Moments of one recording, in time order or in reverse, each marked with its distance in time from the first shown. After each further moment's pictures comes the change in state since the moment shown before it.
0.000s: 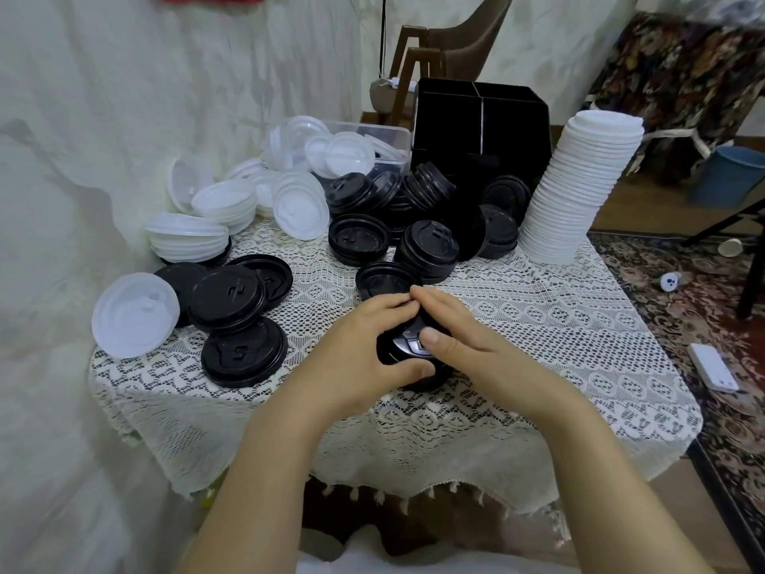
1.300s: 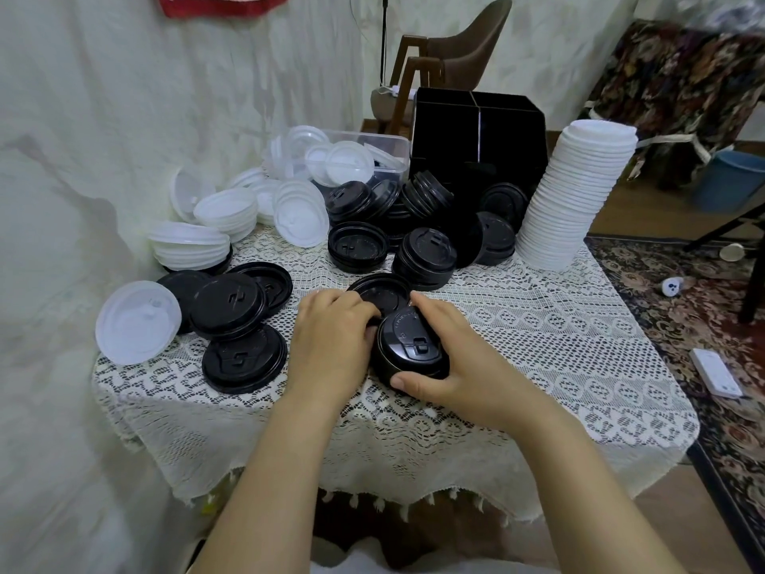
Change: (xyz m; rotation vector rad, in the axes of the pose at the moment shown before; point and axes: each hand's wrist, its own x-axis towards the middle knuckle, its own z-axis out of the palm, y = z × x) left_hand 0.025 -0.030 0.010 0.513 0.382 0.039; right_hand 0.009 0.005 0.011 -0.320 0.108 -0.038
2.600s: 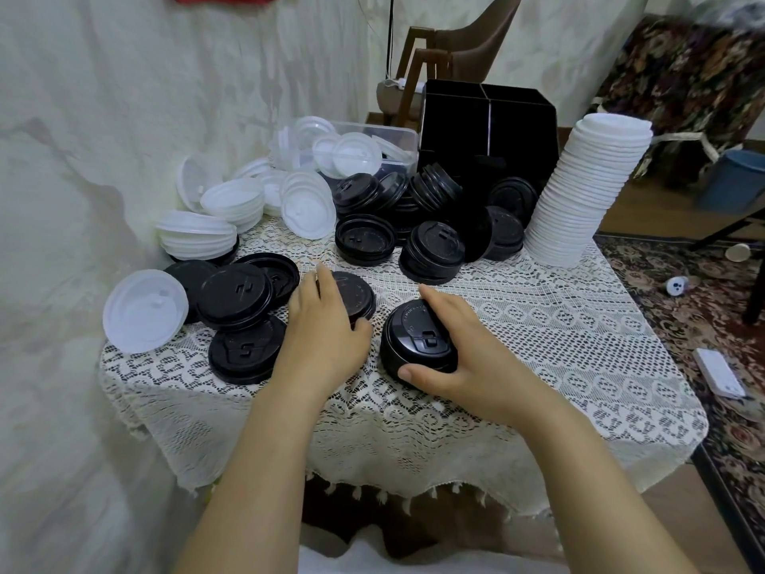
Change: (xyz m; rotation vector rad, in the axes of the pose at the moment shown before) left_hand 0.000 -0.006 -0.014 -0.184 -0.223 -0.375; right_hand 0.000 -0.002 0.002 -0.013 0.009 0.025
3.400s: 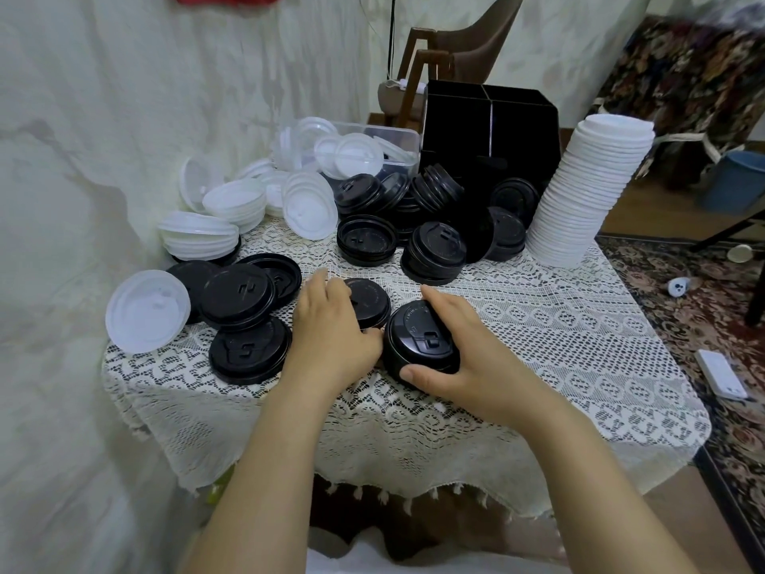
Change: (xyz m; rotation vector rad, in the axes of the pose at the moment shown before) left_hand 0.002 0.002 0.006 -0.006 0.031 0.026; right_hand -0.002 -0.004 -0.001 0.005 -0.001 0.011
